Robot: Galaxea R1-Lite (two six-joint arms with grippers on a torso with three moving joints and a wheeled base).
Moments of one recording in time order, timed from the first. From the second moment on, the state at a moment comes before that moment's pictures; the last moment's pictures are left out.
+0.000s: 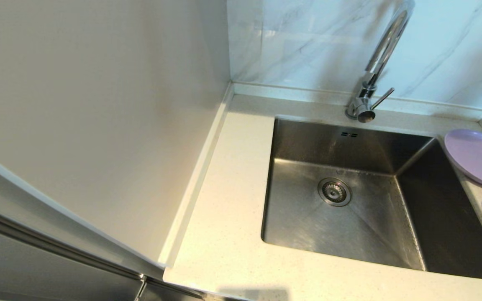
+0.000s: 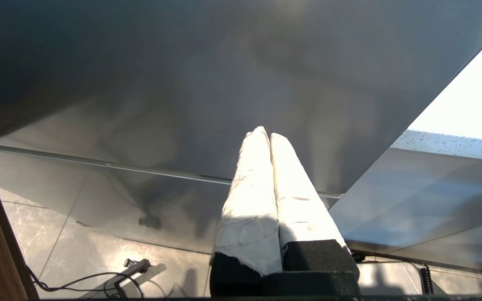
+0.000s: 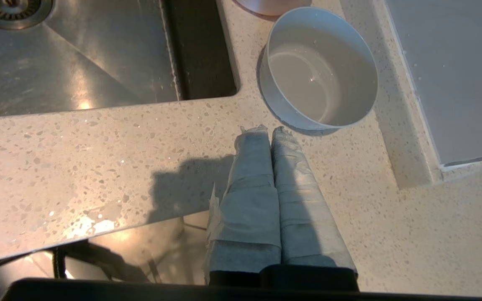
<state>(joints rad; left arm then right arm) 0.00 0.00 0.00 0.00 0.00 0.00 -0.16 0.43 -0.16 0.04 -0.42 0.00</state>
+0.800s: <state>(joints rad) 0.00 0.00 0.00 0.00 0.00 0.00 -0.13 0.28 0.00 -0.17 -0.36 -0.07</state>
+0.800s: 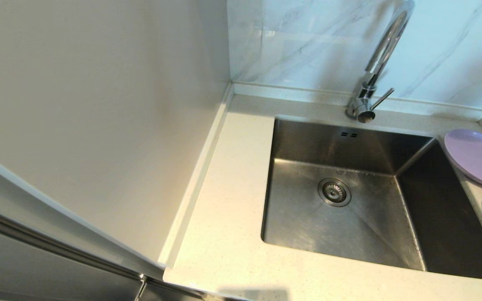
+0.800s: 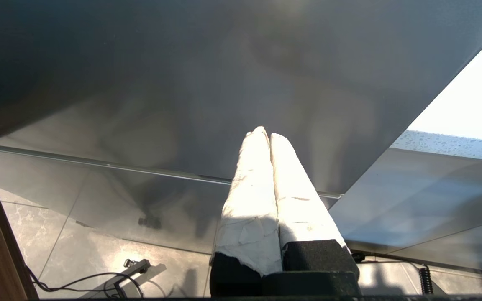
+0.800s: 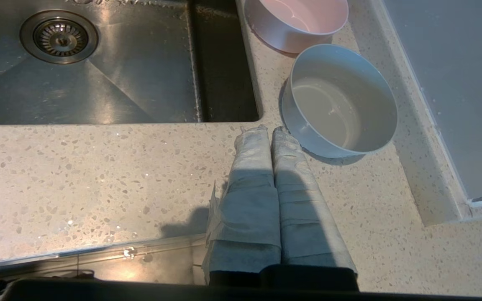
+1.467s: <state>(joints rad) 0.00 0.00 0.00 0.00 0.00 0.00 0.02 0.19 0.00 -0.16 -0.36 -0.02</state>
